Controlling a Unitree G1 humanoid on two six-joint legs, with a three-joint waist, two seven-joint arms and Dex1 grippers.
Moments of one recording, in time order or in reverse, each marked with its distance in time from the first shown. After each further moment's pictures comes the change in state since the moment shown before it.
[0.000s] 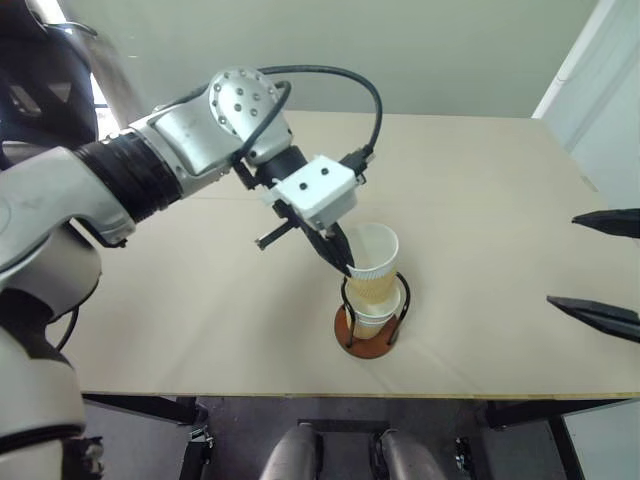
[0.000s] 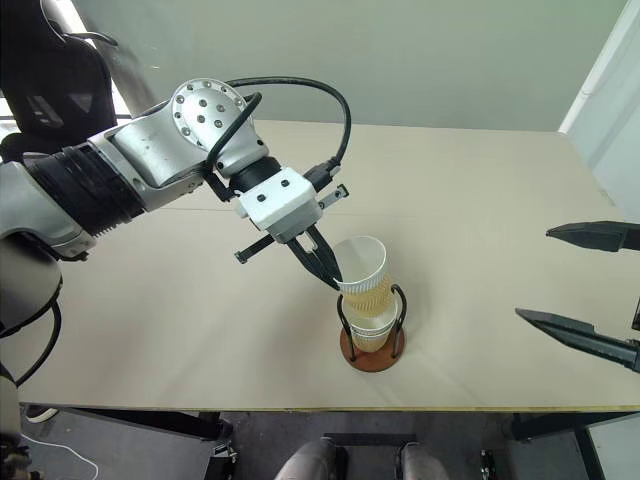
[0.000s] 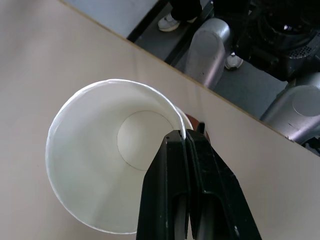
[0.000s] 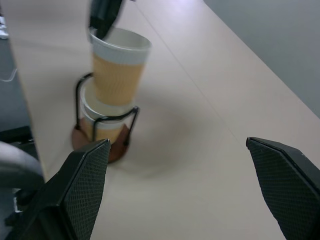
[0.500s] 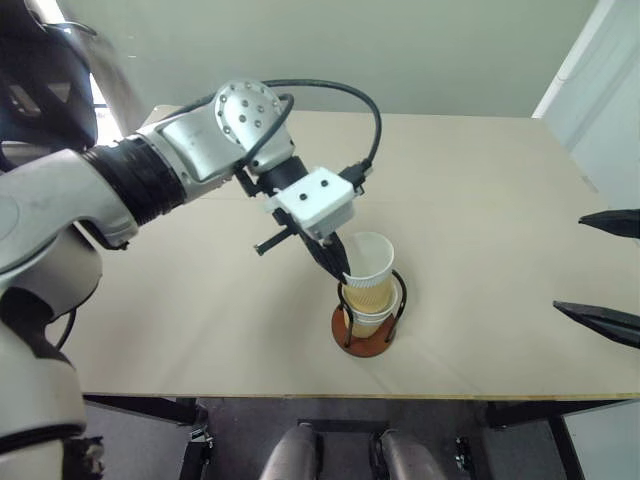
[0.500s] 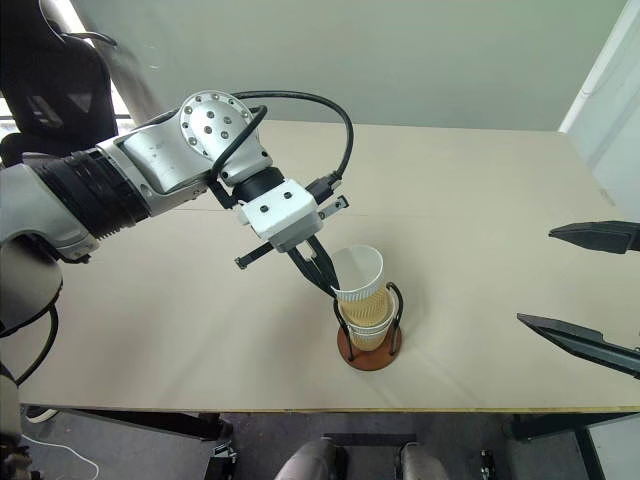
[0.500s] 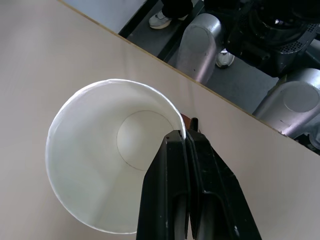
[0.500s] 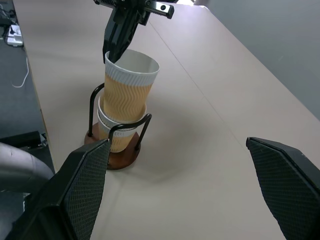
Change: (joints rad) left arm -0.002 -0.027 -0.044 0.007 -0.004 -0.040 0.000; right arm 0.014 -0.014 -0.067 -0.017 0.061 0.040 -0.026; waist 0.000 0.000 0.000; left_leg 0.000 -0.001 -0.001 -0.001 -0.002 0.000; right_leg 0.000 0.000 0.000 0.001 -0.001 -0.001
